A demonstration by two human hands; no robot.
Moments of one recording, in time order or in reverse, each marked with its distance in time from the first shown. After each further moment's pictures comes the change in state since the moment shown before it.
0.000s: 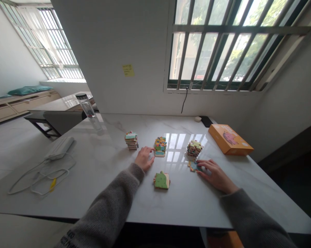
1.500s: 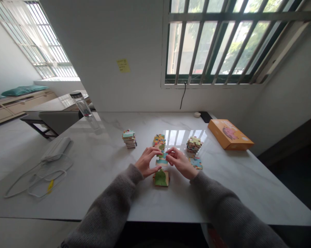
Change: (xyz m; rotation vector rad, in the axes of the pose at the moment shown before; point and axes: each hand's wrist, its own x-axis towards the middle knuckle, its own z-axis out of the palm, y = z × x) left_hand -0.009 0.042 -0.030 -0.245 -0.107 0.317; right_hand 0.102 -0.125 0.057 1.226 -0.027 0.389
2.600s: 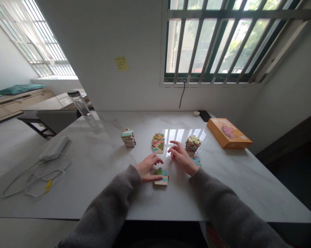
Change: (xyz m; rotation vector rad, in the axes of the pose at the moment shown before) left_hand -0.012 -0.005 0.012 -0.067 -0.287 -0.111; right_hand 0.012 0.015 -0.024 -0.126 0.124 -0.072
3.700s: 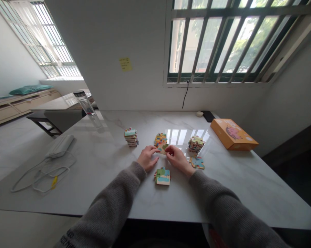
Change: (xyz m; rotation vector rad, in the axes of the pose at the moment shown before) left_hand 0.014 -0.029 0.005 0.228 0.331 -0.138; right_hand 0.015 0.020 0.021 -0.449 0.005 -0.162
